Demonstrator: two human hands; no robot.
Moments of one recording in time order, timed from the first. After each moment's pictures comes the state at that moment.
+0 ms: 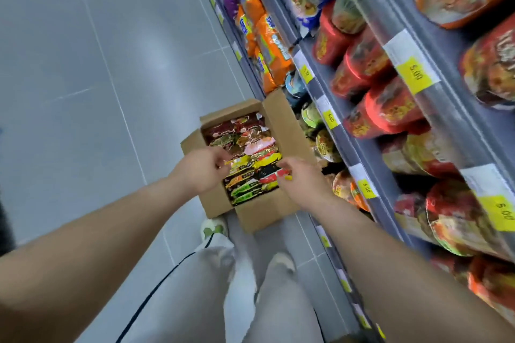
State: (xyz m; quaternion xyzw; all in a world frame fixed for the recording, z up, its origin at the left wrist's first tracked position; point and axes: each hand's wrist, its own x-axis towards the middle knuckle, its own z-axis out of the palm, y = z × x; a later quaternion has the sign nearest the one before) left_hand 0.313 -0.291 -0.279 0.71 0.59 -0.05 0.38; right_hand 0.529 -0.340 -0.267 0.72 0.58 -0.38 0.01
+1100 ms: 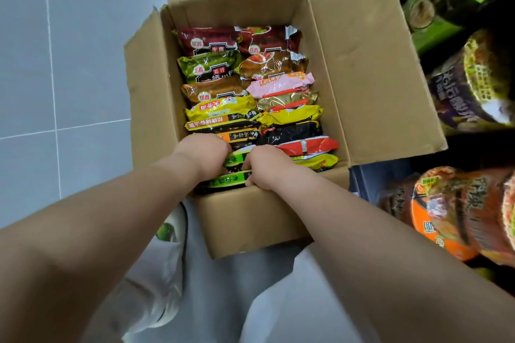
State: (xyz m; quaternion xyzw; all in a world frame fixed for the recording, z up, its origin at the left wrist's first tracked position) left_hand 0.373 -0.313 -0.765 0.77 0.53 -0.26 0.23; right_hand 0.519 -0.317 -0.766 0.52 0.75 -0.35 0.23
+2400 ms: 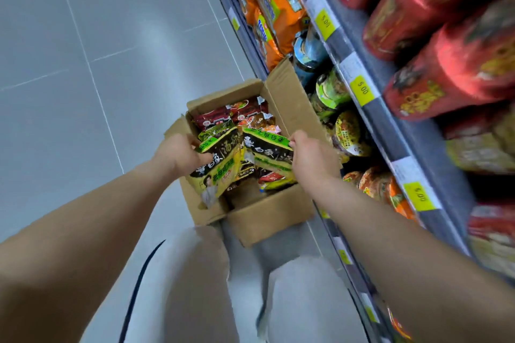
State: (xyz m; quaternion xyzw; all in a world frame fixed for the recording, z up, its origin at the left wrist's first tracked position) left_hand 0.326 -0.252 -0.444 0.58 0.72 -0.10 0.36; right_hand 0.564 -0.300 -0.441 0.74 0.64 -0.20 0.05
